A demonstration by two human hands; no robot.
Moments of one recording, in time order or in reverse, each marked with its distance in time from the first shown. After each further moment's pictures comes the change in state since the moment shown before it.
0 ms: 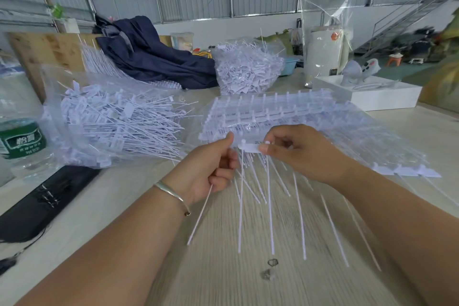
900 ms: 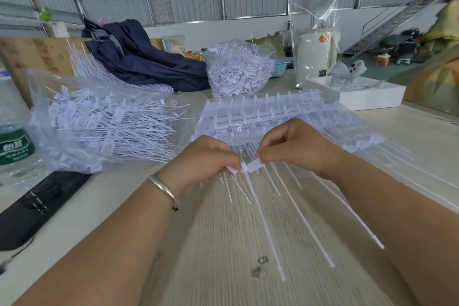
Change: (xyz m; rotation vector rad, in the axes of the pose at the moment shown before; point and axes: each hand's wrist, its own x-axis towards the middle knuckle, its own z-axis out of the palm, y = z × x) left_hand -0.014 0.012 0.006 0.767 -0.036 0.344; right_hand -0.003 -0.013 -0.014 0.289 -0.090 0.149
